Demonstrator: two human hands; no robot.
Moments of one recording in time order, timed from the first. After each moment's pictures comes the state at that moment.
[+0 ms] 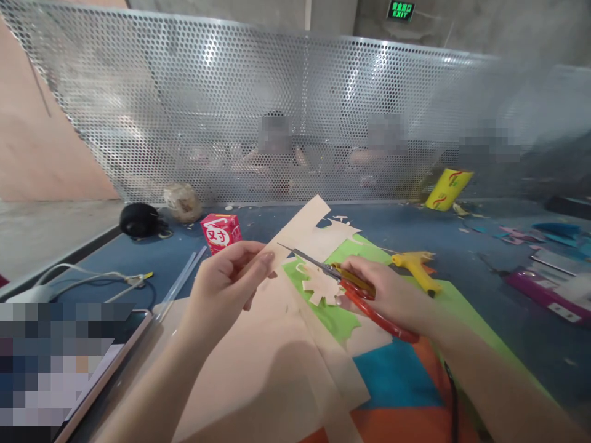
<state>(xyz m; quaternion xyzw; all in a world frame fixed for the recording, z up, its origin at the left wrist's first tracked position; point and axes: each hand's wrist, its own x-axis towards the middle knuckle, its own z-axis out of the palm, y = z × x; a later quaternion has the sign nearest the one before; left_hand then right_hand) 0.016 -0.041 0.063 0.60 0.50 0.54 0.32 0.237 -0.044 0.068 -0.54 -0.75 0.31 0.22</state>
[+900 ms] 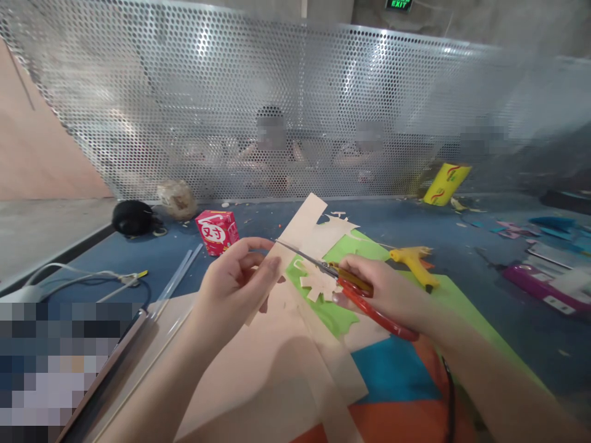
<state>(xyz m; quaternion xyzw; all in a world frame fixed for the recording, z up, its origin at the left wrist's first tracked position) 0.031 -0.050 0.065 0.59 0.50 0.51 0.36 0.239 -0.045 0.062 -0.54 -0.75 0.32 0.21</state>
